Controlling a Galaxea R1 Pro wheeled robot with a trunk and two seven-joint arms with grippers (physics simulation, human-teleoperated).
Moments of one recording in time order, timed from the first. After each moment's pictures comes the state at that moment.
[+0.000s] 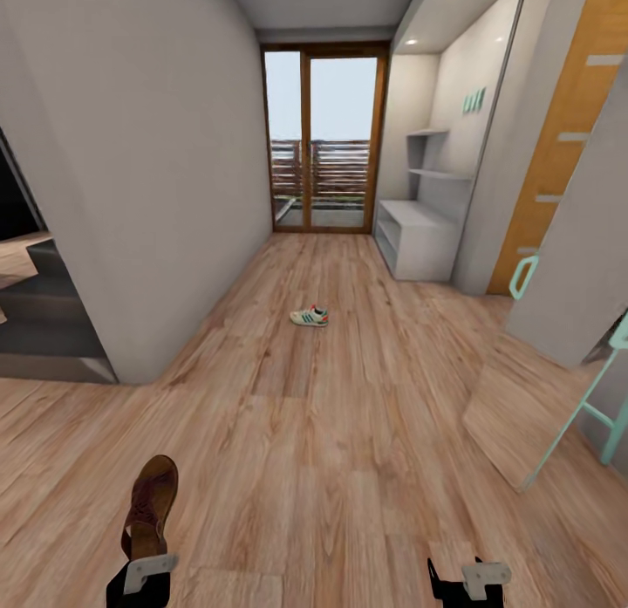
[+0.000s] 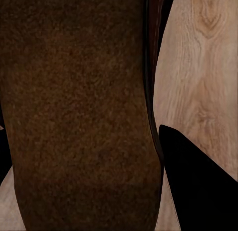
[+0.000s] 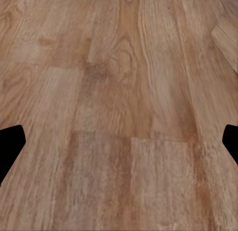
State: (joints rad) left arm -0.27 0.09 0.16 -0.37 -0.01 -0.46 0.00; right arm -0.18 -0.06 -0.11 -0.51 0.11 -0.45 0.00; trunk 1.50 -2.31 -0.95
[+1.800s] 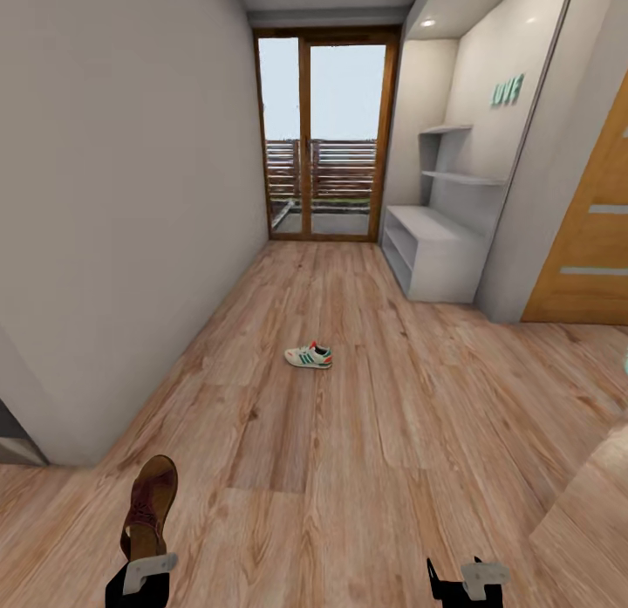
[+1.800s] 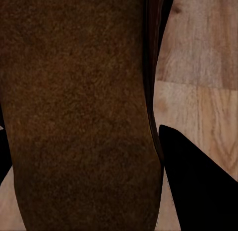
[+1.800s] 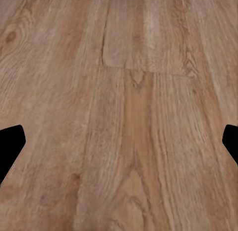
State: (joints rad) left arm -0.27 0.10 0.16 -0.37 -0.01 -0.46 0.00; right arm -0.18 -0.06 -0.11 -0.51 0.11 -0.45 0.00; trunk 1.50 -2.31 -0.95
